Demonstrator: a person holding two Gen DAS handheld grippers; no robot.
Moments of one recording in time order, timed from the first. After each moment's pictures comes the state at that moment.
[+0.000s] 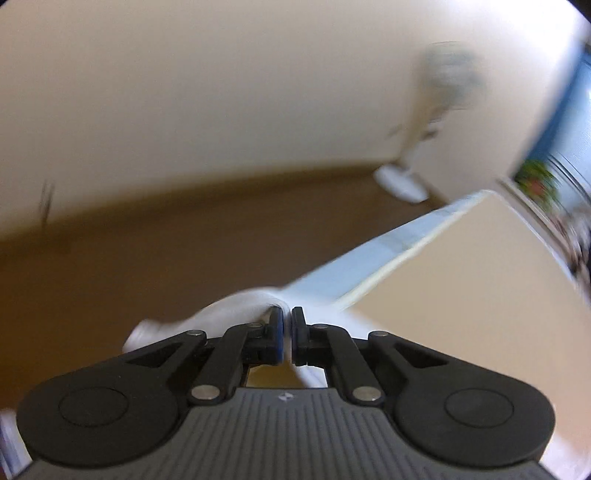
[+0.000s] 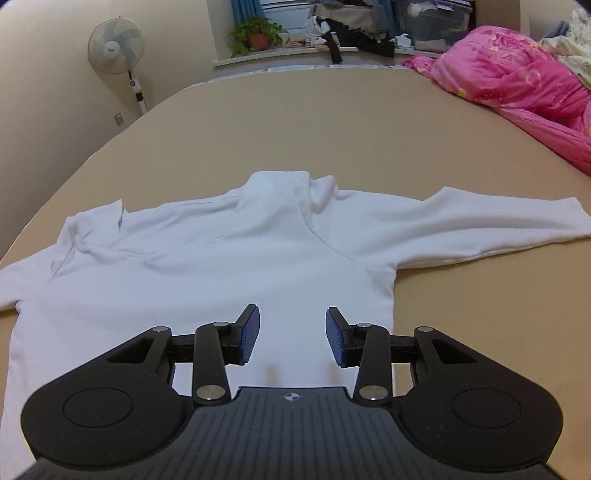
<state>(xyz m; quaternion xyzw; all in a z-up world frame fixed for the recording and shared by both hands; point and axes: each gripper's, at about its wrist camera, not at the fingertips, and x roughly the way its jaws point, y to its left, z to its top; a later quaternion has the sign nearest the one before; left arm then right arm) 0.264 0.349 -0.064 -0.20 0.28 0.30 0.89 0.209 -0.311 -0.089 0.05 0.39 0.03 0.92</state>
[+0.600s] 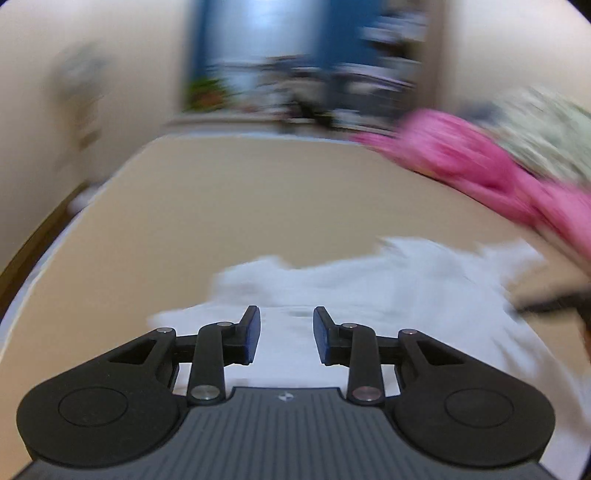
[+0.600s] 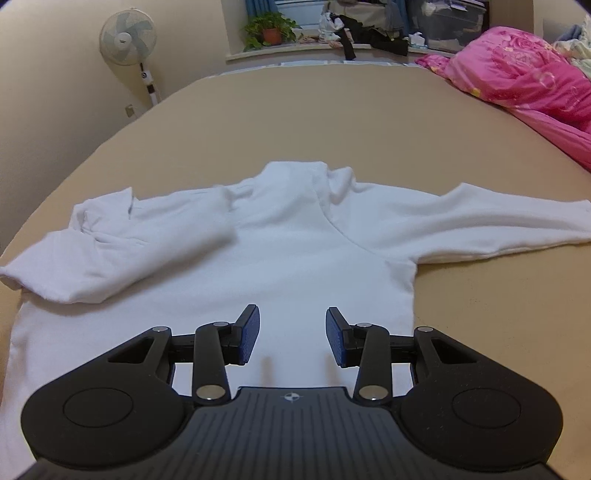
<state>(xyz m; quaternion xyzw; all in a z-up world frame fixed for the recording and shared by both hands) 0.287 0.135 -0.043 0.00 0.30 -0.13 0.94 0.209 -0.302 -0.097 0.05 0.39 0.05 0.92</state>
